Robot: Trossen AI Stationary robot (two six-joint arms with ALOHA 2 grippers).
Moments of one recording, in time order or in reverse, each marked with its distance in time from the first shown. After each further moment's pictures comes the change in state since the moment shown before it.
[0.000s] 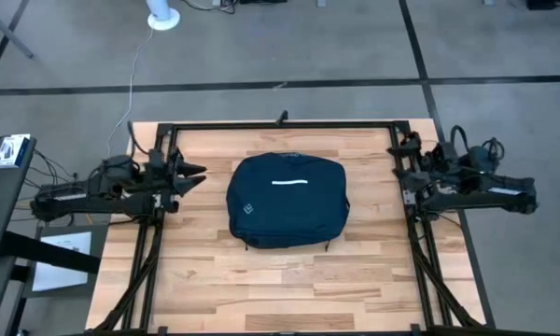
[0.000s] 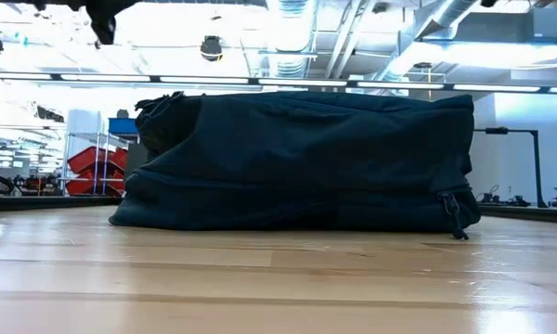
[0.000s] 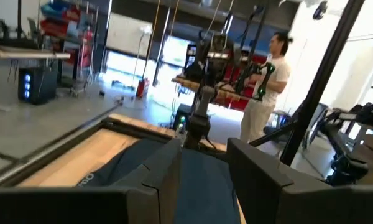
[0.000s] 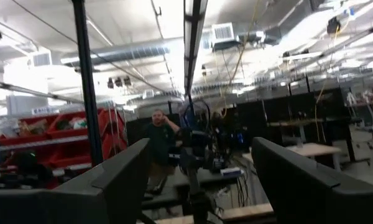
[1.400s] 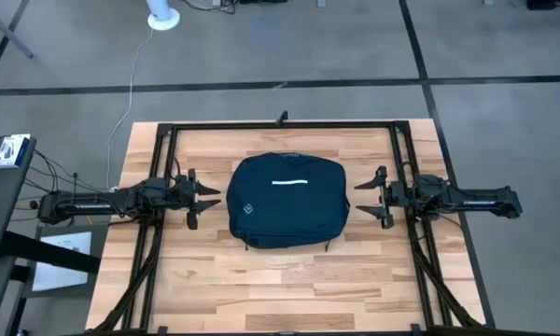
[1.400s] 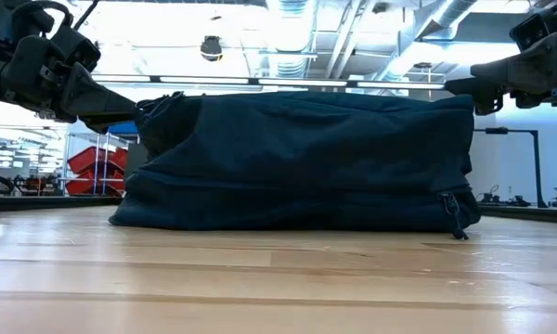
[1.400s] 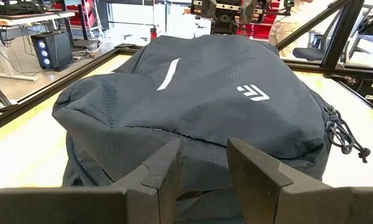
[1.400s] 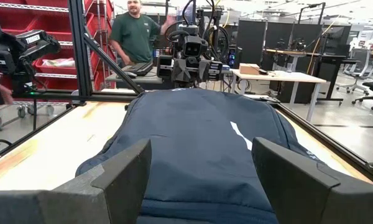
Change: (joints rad) left arm 0.000 -0.186 -0.503 0.067 -0.006 0.188; right arm 0.034 -0.327 -0.523 -0.205 0.000 -0.223
